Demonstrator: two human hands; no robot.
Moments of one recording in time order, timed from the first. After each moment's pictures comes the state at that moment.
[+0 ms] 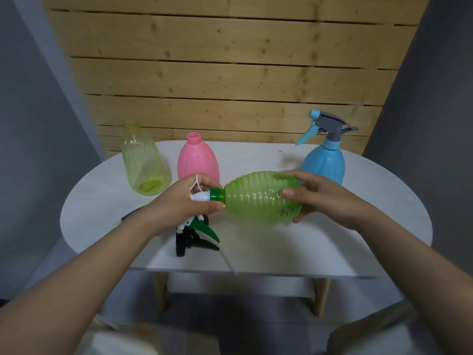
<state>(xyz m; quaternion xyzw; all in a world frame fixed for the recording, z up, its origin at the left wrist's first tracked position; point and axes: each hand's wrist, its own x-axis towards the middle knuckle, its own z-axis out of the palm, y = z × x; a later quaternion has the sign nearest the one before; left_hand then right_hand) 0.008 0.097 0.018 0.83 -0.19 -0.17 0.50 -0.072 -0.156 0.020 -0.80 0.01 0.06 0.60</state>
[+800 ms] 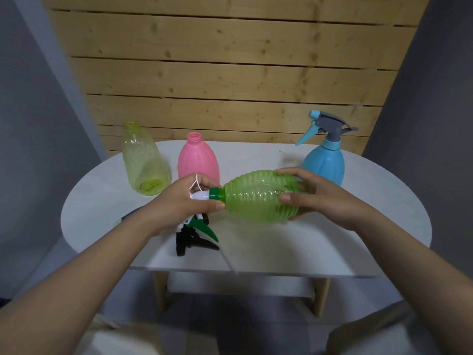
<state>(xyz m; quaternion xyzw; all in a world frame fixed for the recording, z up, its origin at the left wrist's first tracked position) 0.010 0.099 0.016 0.83 -0.17 -0.17 0.50 -0.072 -0.155 0.020 -0.80 0.02 0.06 0.60</state>
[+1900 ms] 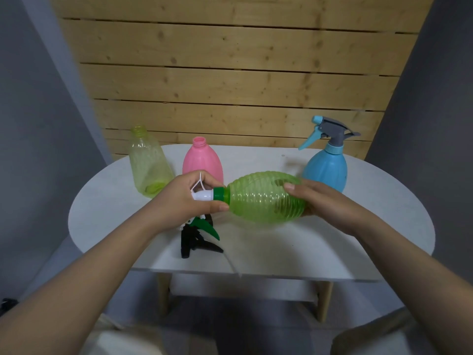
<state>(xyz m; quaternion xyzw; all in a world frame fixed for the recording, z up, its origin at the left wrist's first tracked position) 0.007 0.107 0.028 0.82 -0.26 -0.11 0.50 -0.074 -0.146 0.023 -0.80 0.03 0.07 0.59</state>
